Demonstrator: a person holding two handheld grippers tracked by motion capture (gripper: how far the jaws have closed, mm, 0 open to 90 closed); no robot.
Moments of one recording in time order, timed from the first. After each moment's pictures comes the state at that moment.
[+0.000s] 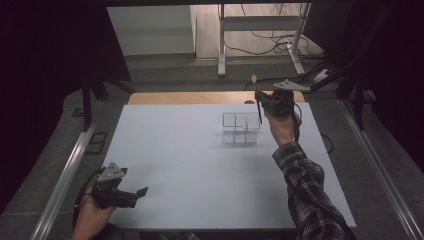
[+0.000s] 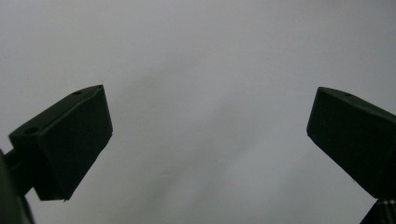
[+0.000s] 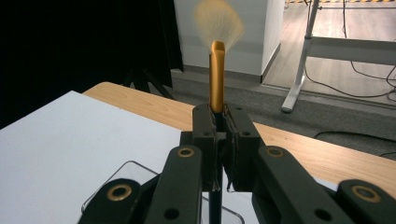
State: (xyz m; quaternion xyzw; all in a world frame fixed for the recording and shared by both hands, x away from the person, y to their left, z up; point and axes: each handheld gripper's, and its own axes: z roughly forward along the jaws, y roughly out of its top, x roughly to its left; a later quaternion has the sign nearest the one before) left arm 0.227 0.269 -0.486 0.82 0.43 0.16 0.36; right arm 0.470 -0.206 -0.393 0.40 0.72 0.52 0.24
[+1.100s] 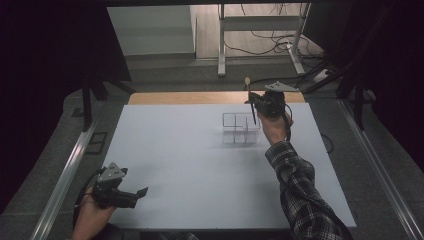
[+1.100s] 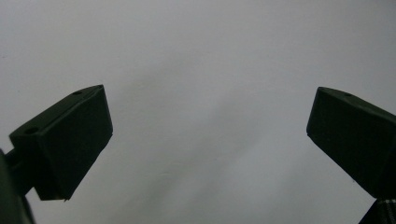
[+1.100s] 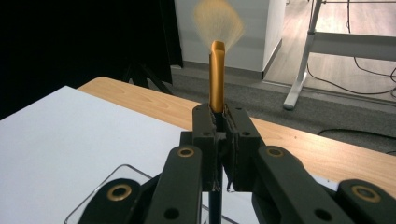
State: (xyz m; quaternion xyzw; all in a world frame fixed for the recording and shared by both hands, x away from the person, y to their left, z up) left arm 0.226 0.269 -0.487 0.82 0.42 0.16 0.35; right arm 0.484 -0.189 -0.412 0.40 0.72 0.51 0.24
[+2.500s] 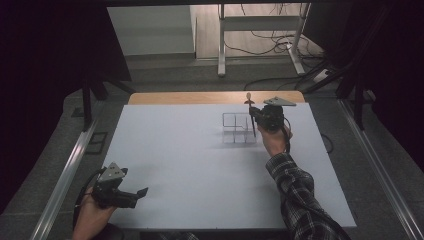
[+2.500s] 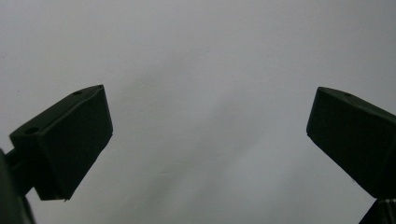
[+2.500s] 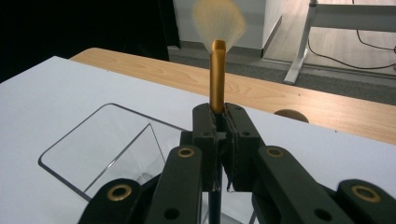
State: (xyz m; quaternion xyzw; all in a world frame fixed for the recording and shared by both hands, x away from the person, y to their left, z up) left arm 0.227 0.268 -0.487 0.82 0.42 0.16 0.35; right arm 0.473 -0.197 -0.456 0.42 0.73 0.48 0.23
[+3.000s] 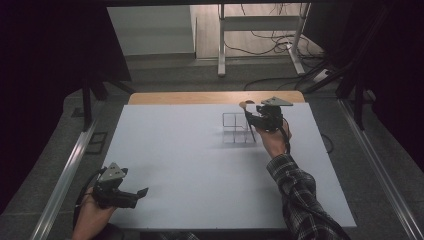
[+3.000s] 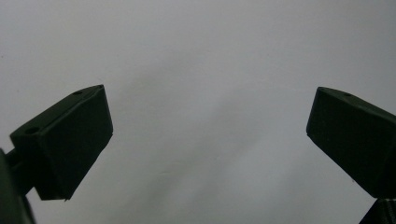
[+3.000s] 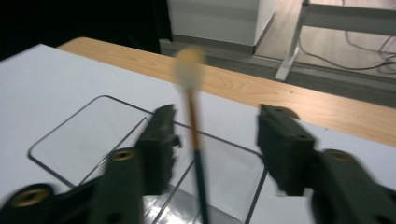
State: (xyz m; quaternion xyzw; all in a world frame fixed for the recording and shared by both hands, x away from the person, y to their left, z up) left arm 0.227 0.268 -0.487 0.82 0.42 0.16 0.35; right arm 0.471 -0.191 -0.454 0.41 0.74 0.46 0.25
